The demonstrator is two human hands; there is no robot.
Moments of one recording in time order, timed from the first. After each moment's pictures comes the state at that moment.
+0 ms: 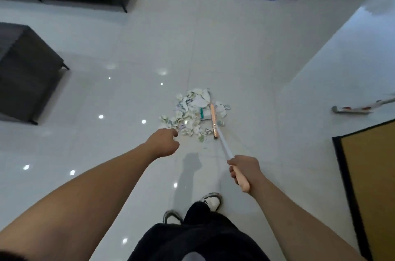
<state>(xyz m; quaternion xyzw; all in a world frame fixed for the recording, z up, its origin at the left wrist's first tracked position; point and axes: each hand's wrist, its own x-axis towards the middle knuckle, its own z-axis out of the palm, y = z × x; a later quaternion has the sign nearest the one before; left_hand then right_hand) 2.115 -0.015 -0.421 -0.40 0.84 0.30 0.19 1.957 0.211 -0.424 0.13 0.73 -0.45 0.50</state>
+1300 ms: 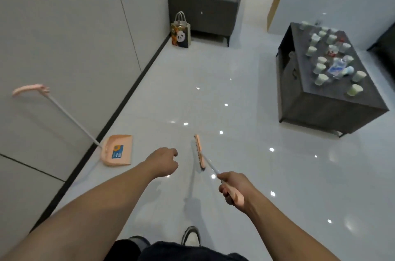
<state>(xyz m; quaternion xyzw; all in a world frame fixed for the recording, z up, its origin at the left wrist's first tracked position) 2.623 0.246 -0.389 -0.91 0.25 0.31 -0.10 2.438 0.066 -0.374 -0.46 0.53 0.15 0.69</state>
